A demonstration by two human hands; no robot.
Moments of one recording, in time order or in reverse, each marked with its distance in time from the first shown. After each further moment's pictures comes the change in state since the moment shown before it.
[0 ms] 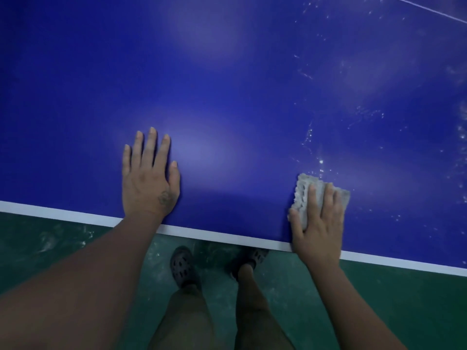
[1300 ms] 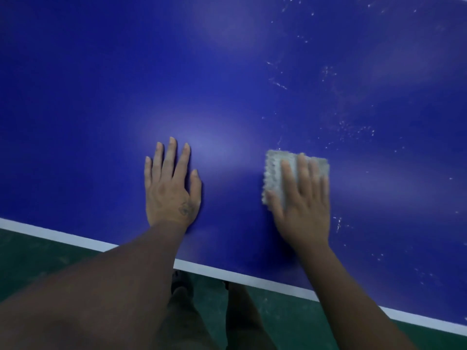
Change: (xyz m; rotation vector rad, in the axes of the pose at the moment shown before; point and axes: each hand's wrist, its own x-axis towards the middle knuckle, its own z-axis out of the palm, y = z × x) left_hand 0.021 0.150 0.040 -0.018 0.033 -0.126; right_hand 0.133 0.037 -0.022 -0.017 0.140 -0.355
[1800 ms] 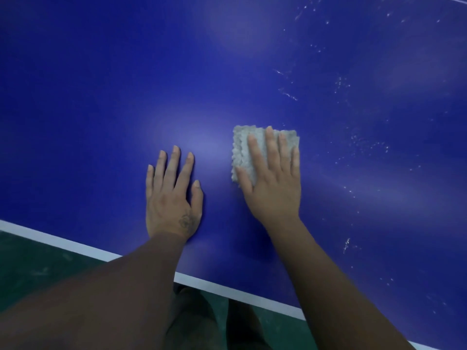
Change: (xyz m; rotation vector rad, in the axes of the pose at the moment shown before) left_hand 0.001 -0.001 0.003 -0.012 0.018 0.003; right_hand 0.082 -0.068 0.013 0.077 0.028 -0.096
